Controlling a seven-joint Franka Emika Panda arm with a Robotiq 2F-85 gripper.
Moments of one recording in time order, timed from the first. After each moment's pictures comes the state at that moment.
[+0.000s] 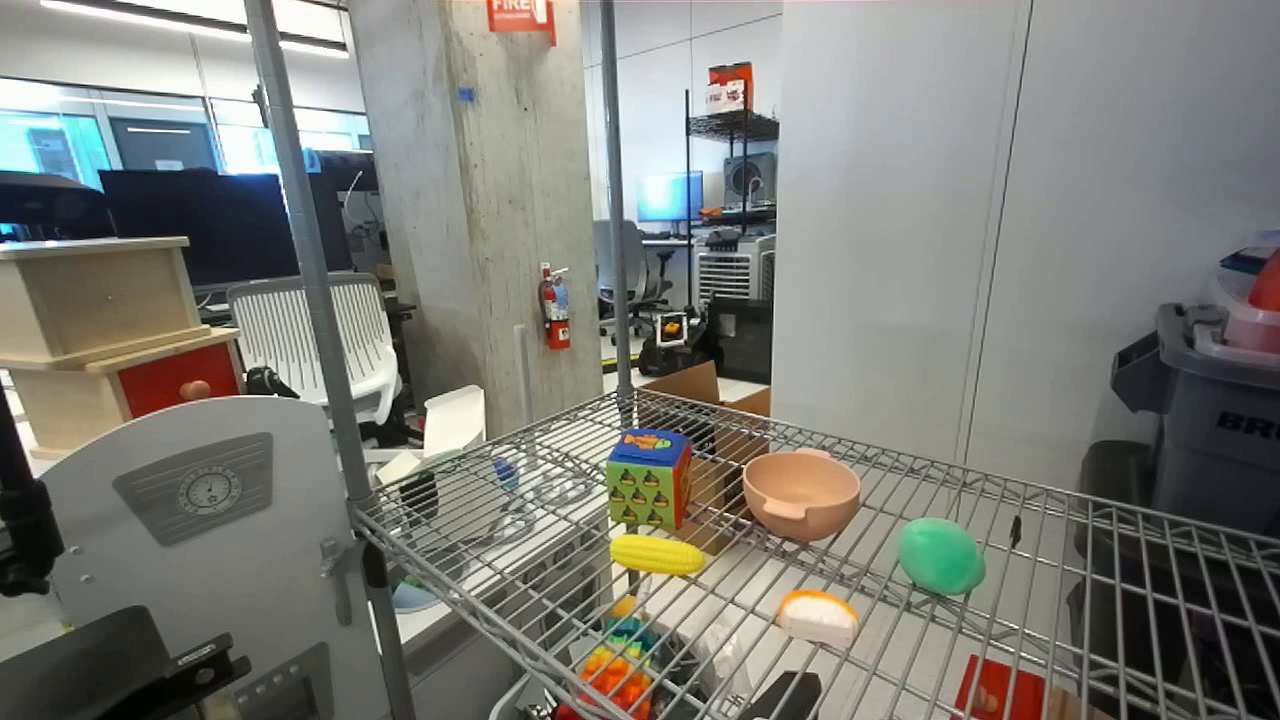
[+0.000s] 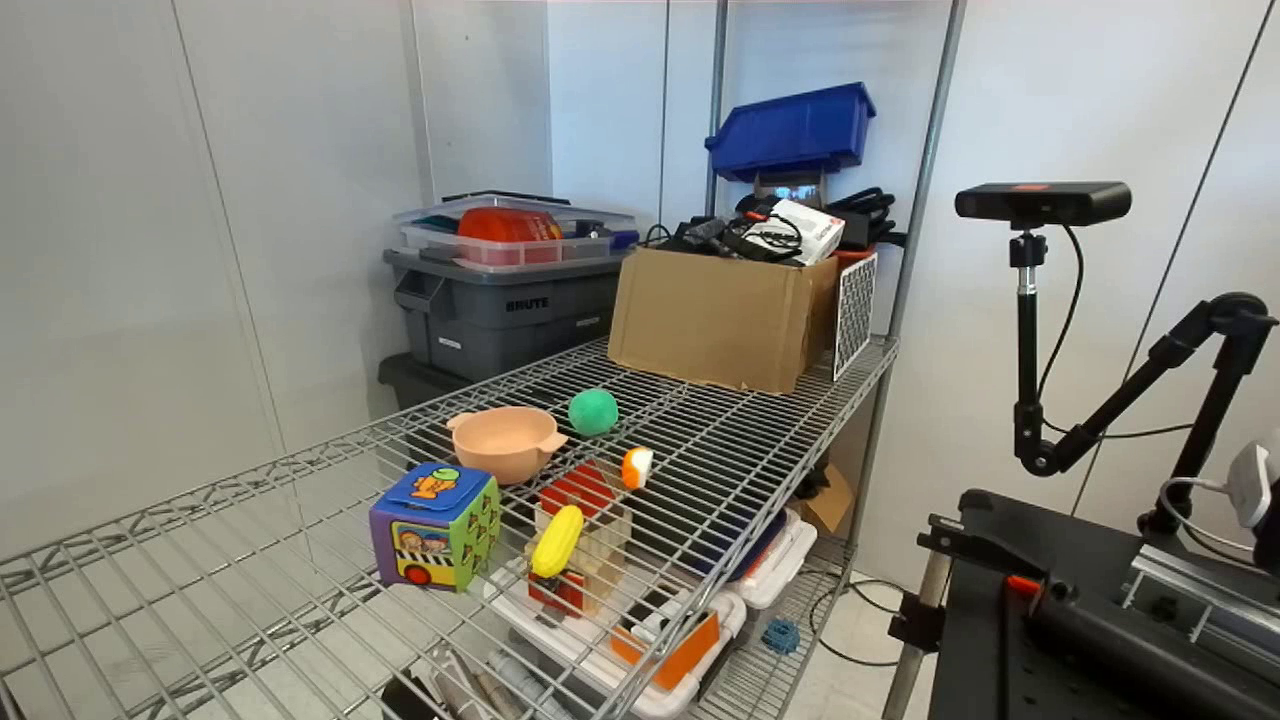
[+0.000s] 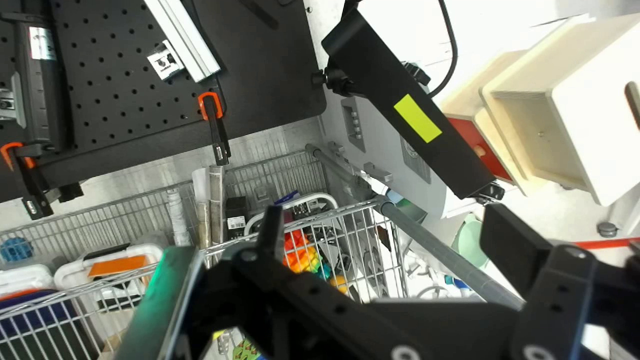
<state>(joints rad) 0.16 -0.60 0.24 -2.34 0.36 1.77 0.48</state>
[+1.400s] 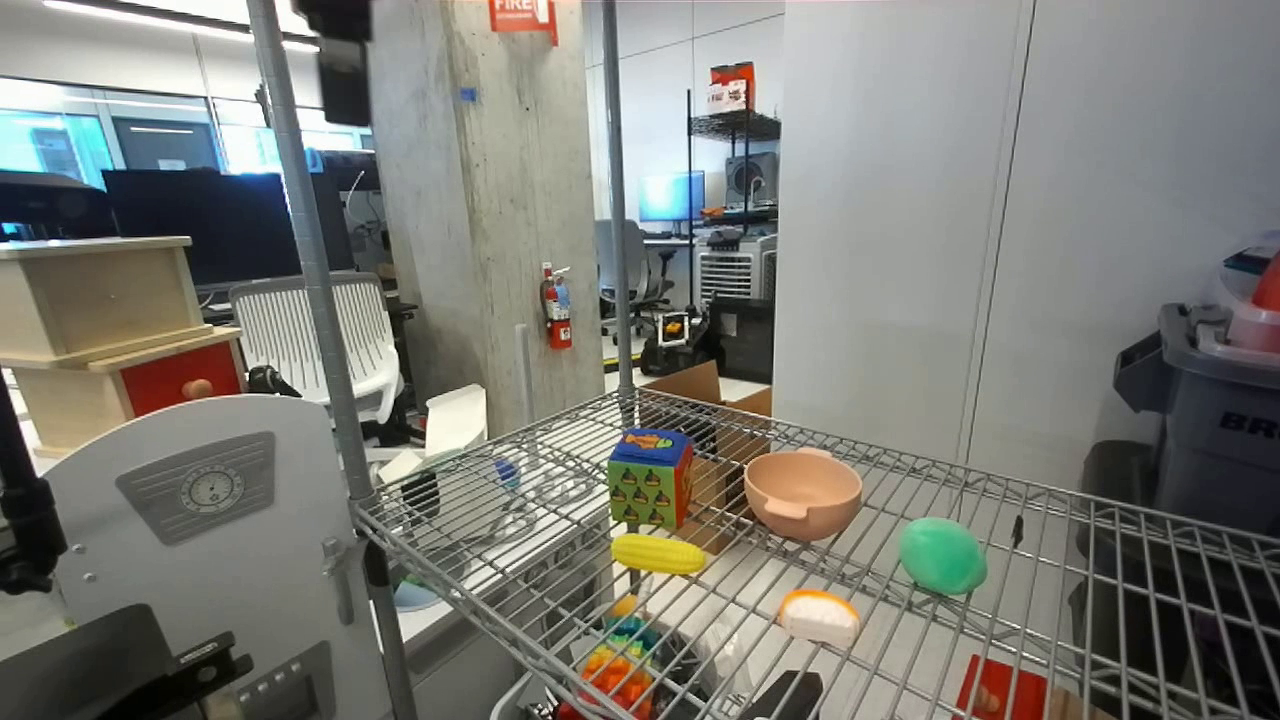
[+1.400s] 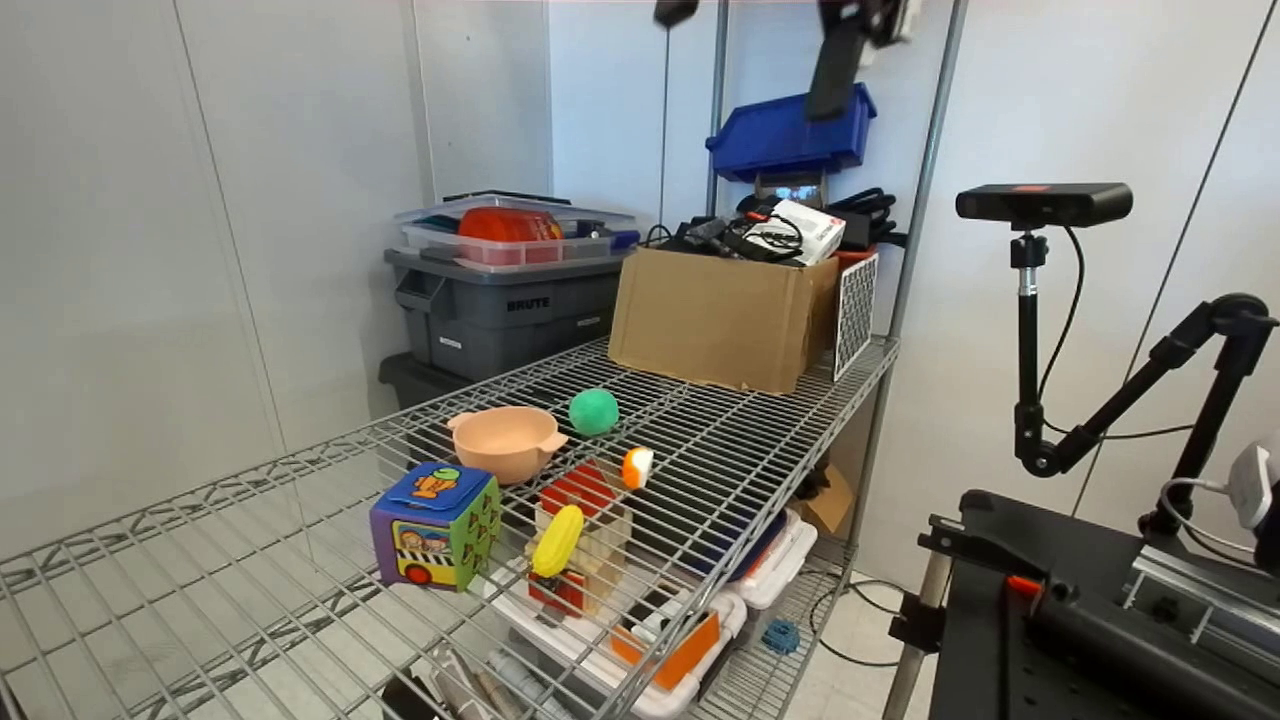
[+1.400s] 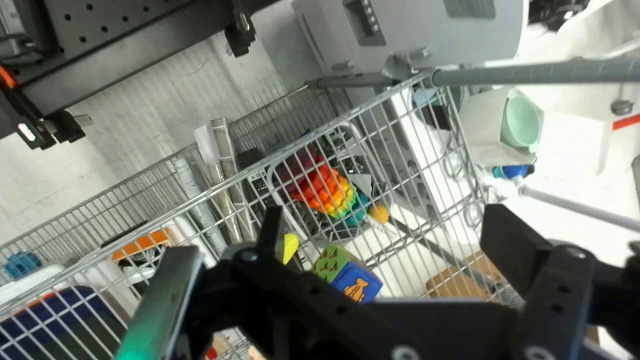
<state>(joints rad) -0.01 -0.25 0.04 -2.29 0.36 2.05 0.29</state>
